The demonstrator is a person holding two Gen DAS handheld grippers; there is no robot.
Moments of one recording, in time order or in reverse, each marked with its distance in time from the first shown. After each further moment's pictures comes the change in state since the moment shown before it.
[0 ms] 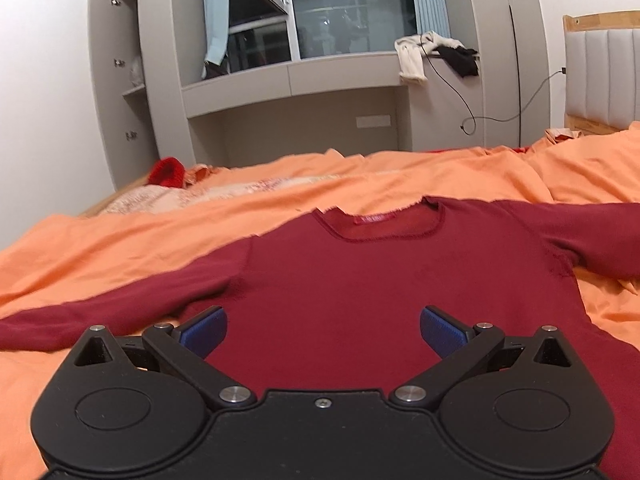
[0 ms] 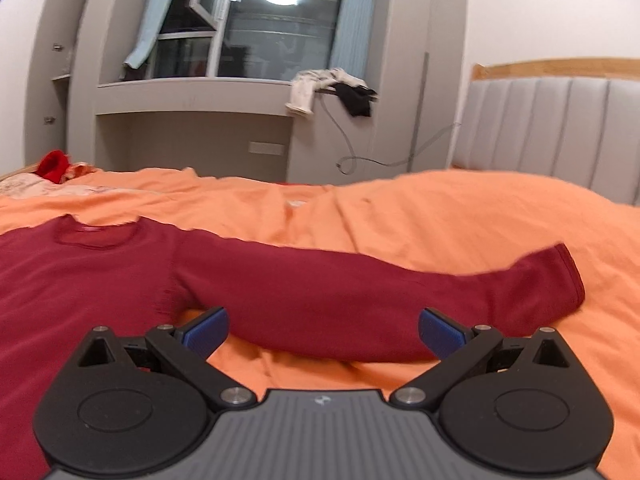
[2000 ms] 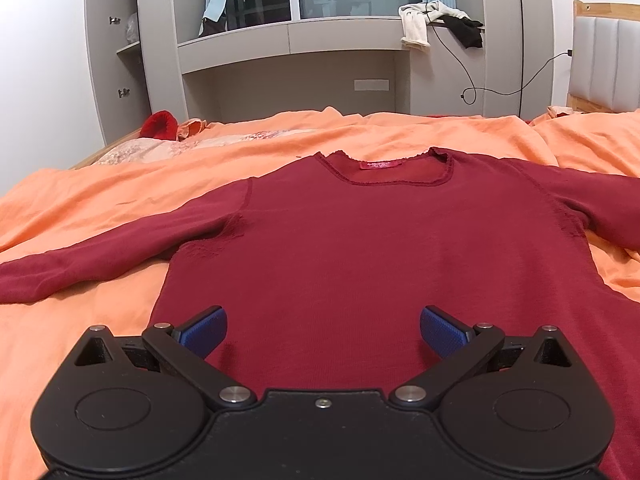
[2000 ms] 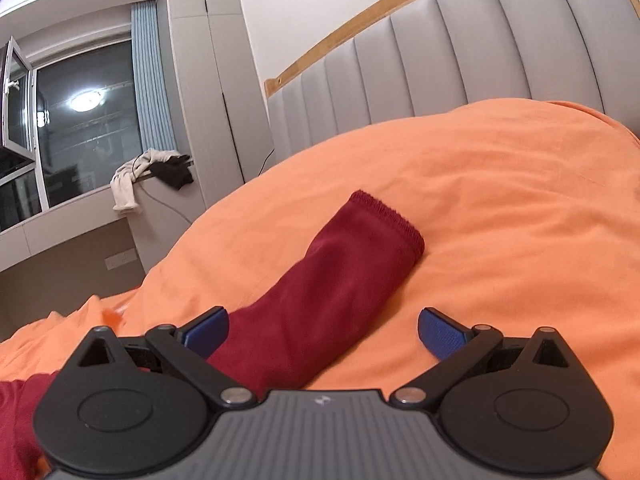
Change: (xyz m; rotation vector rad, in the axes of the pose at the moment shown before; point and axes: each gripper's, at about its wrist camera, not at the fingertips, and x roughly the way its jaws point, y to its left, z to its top) left arm 0.025 0.014 -0.026 -0.038 0.115 -0.027; right arm 0.052 -0.135 -0.034 0.520 -0.181 -0.334
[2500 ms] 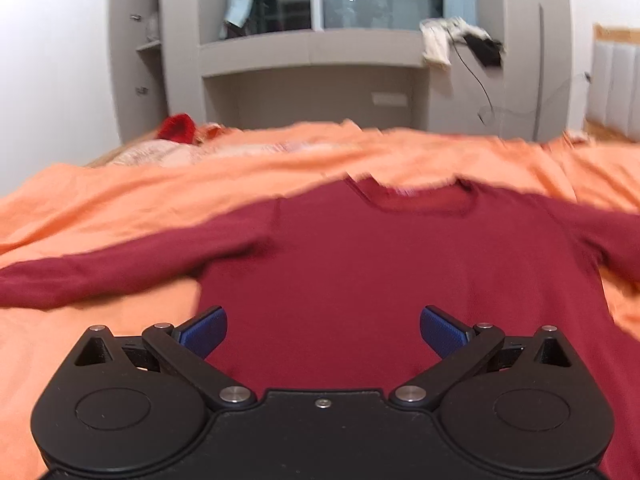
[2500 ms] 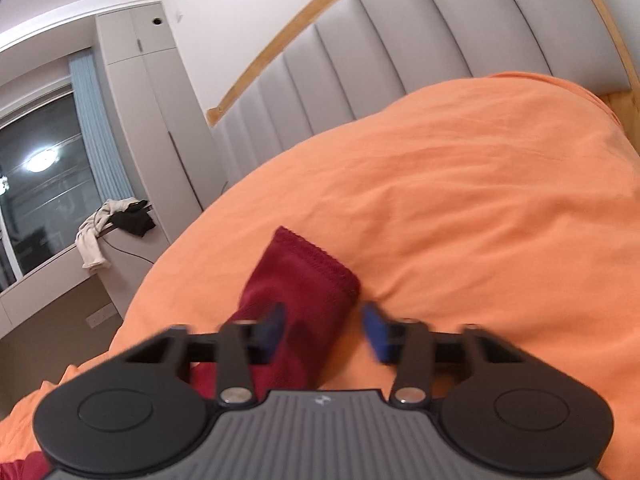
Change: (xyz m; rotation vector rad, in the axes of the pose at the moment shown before) left arm -0.010 0.029 0.018 -0.077 -0.049 0.034; right arm 0.033 -0.038 0.015 0.208 -0.031 -0.079
